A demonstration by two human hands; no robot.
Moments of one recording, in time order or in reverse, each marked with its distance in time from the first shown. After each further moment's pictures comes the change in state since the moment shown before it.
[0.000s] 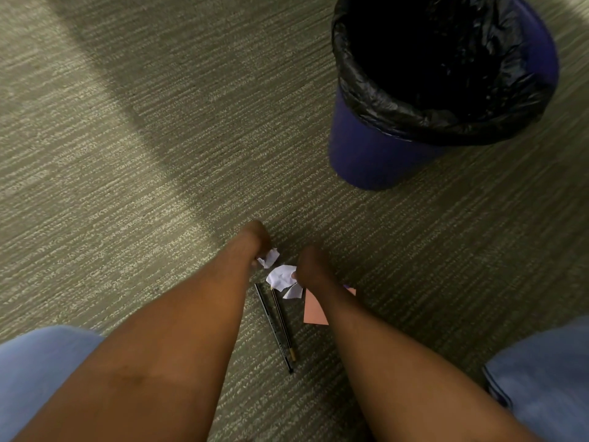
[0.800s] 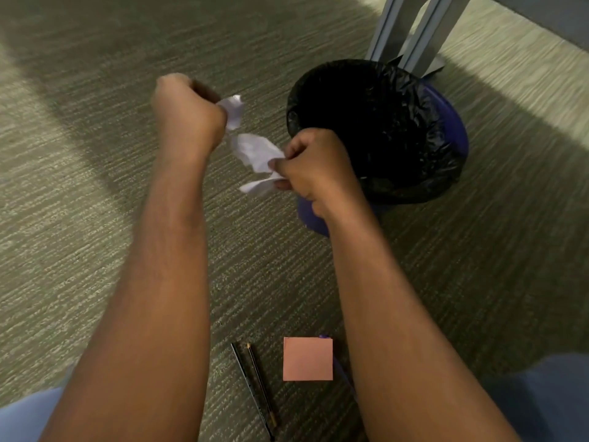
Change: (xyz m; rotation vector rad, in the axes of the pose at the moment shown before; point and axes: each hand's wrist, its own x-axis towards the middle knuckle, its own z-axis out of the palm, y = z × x) left_hand -0.136 0.051 -0.207 -0.933 1.031 0.406; right_hand -0.093 -0.032 -0.261 0.923 0.566 -0.272
